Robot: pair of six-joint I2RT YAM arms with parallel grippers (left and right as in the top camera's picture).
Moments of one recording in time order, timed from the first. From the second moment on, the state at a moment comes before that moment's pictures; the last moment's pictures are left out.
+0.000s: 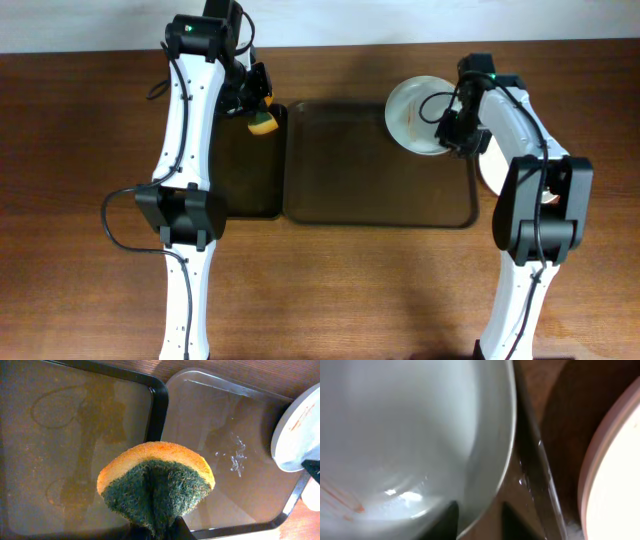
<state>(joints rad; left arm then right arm) -0.16 2.58 2.87 -1.65 0.29 -0.36 -0.03 2.28 1.83 -1.00 0.03 0.41</state>
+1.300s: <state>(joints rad) -0.18 2.58 2.87 -1.61 0.26 -0.36 -0.06 2.27 1.74 -0.86 -0.23 -0.41</state>
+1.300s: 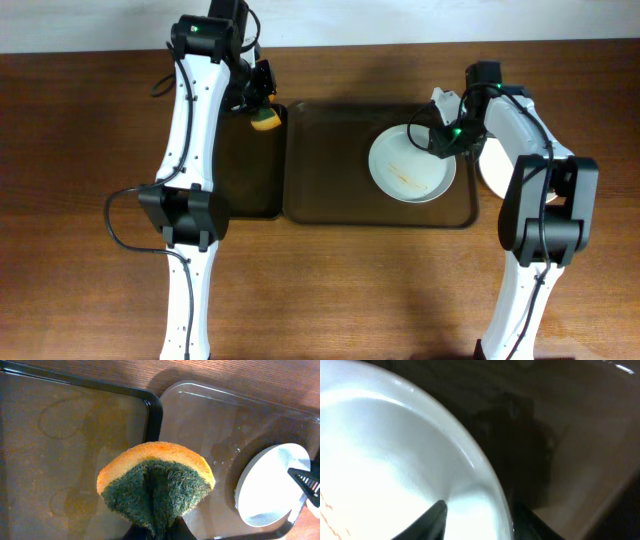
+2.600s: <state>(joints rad) -0.37 2.69 2.87 -1.53 0.25 -0.28 0.07 2.23 1.68 -0.96 -0.28 0.14</state>
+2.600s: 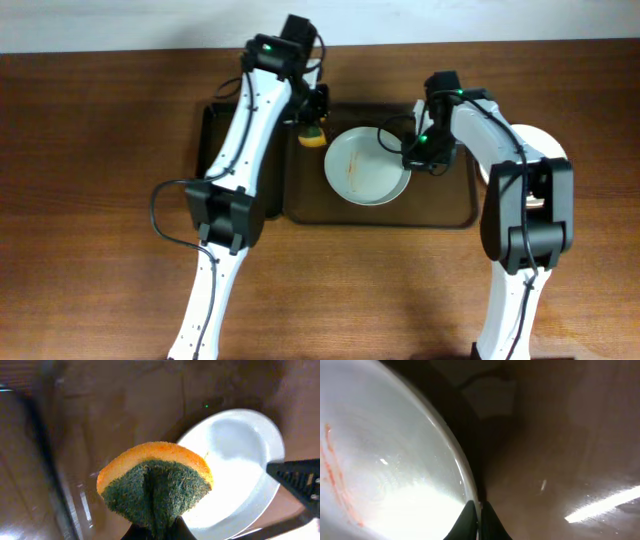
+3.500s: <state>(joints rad) -0.55 2.89 2.93 -1.52 -0.11 -0.56 0.02 2.20 1.59 -0.85 -0.43 0.19</state>
